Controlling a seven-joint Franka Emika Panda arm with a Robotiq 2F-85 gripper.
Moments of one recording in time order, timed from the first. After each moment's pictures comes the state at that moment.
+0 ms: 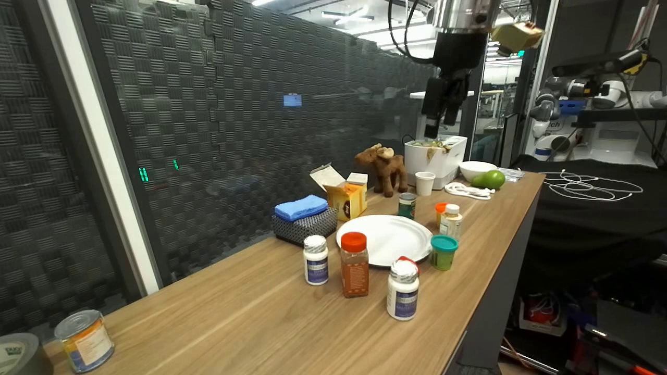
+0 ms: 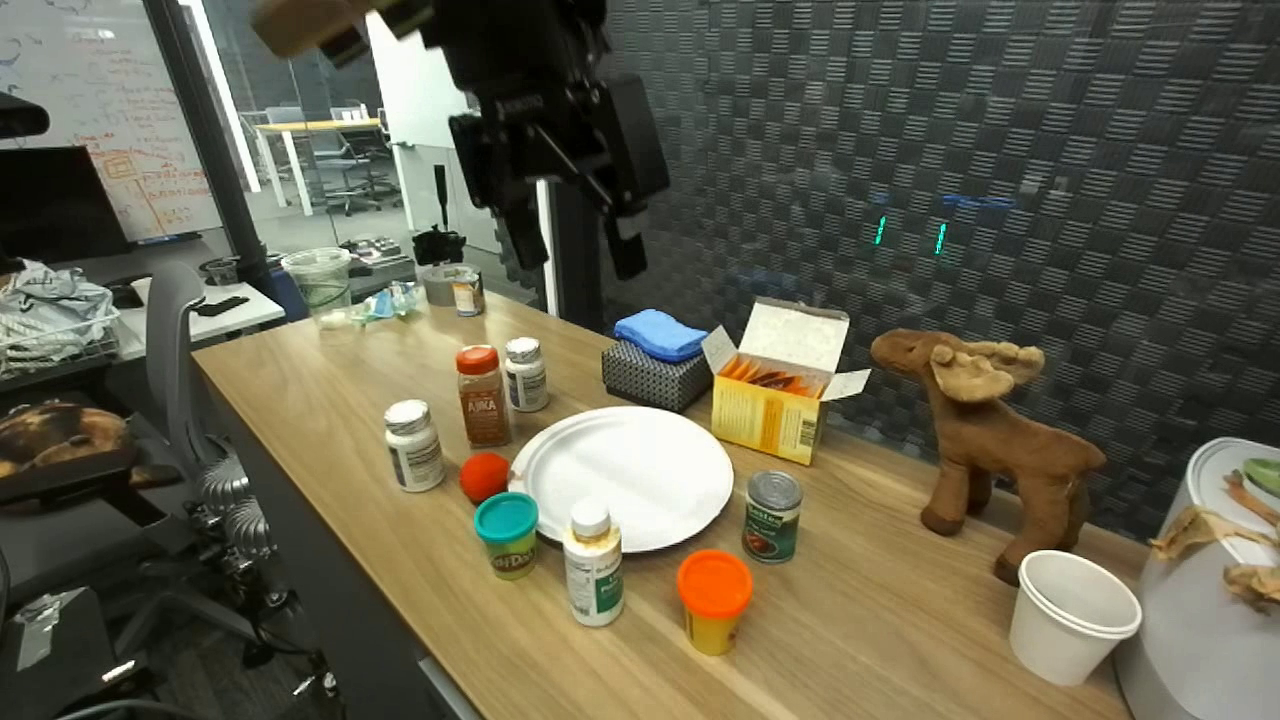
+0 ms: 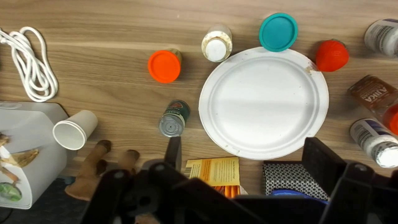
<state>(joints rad) -0.07 -0.23 -0.05 -2.28 -0.18 2.23 -0.10</state>
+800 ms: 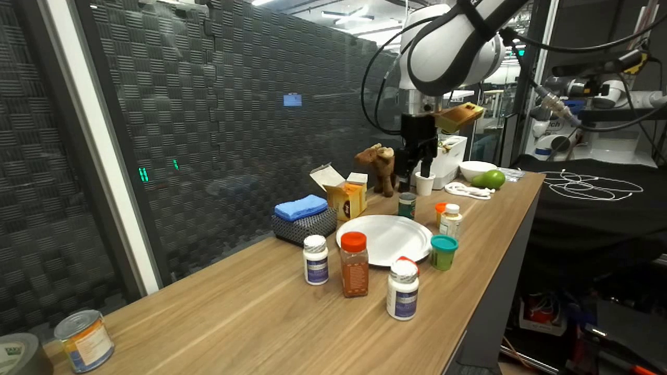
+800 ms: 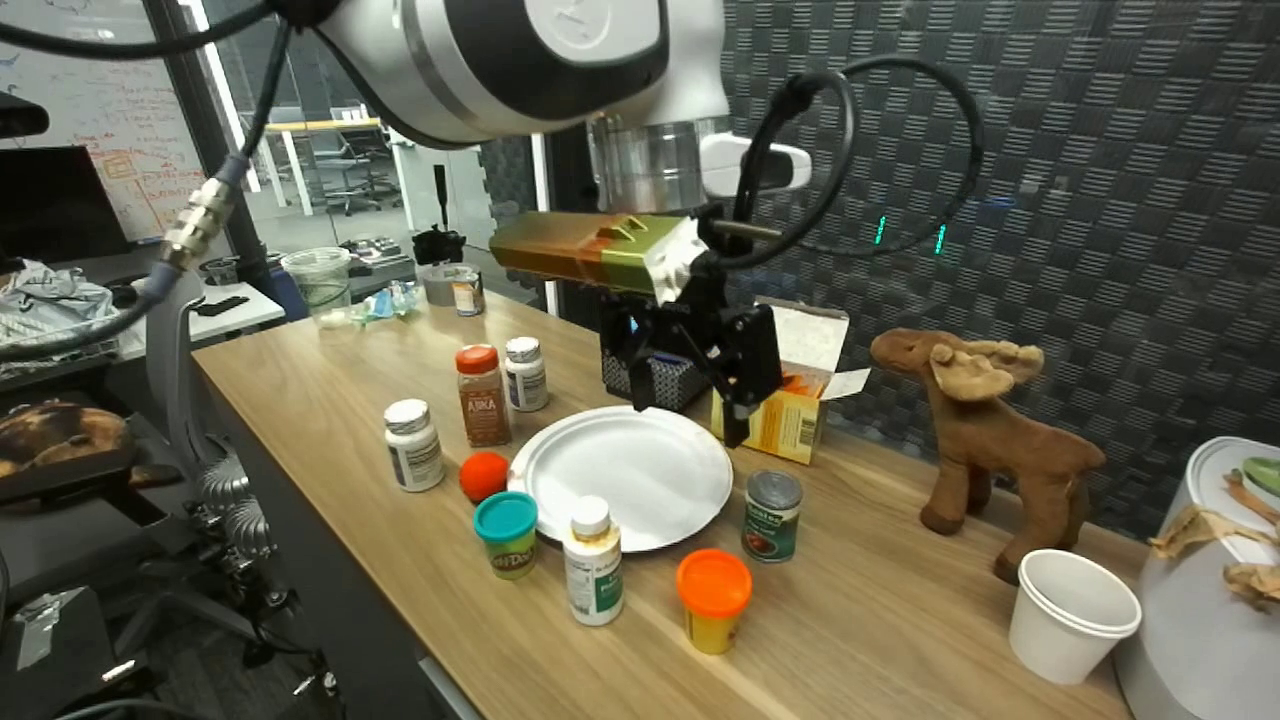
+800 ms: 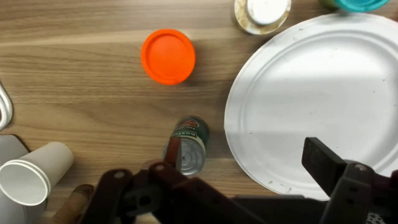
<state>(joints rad) -0.11 0.20 -0.09 -2.07 -0.15 2.34 -0.09</state>
